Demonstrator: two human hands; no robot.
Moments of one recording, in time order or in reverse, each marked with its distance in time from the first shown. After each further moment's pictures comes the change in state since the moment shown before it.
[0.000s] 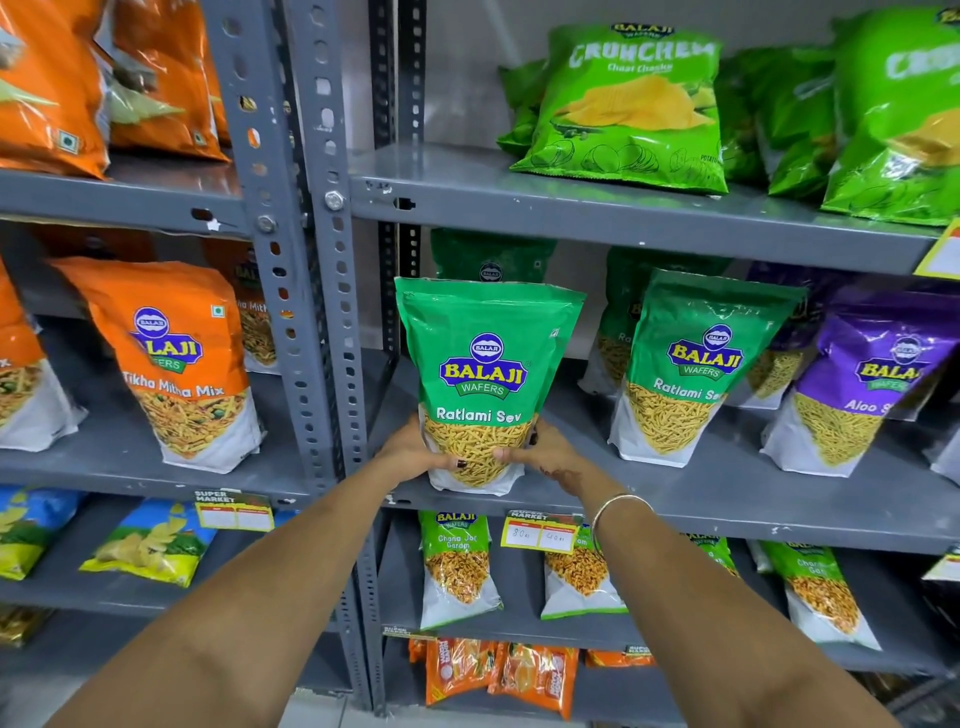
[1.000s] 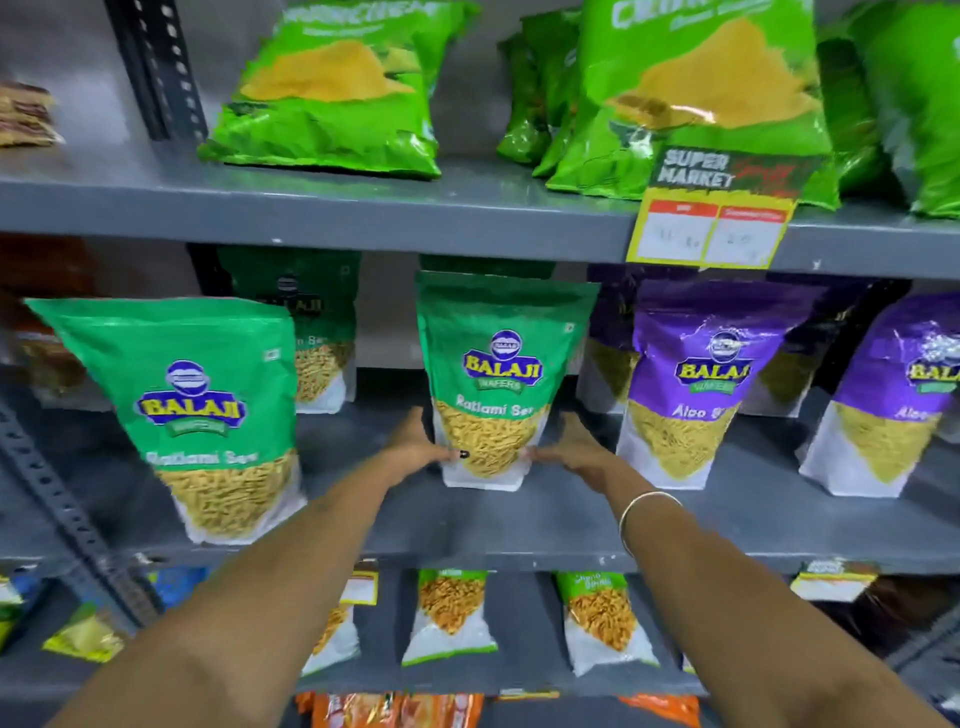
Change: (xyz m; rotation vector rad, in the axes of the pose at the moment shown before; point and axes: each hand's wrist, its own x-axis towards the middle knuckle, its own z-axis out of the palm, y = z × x) left_hand 0.059 0.182 0.207 0.011 0.032 0.015; right_hand 0.013 0.088 -0.286 -0.074 0.163 0.072
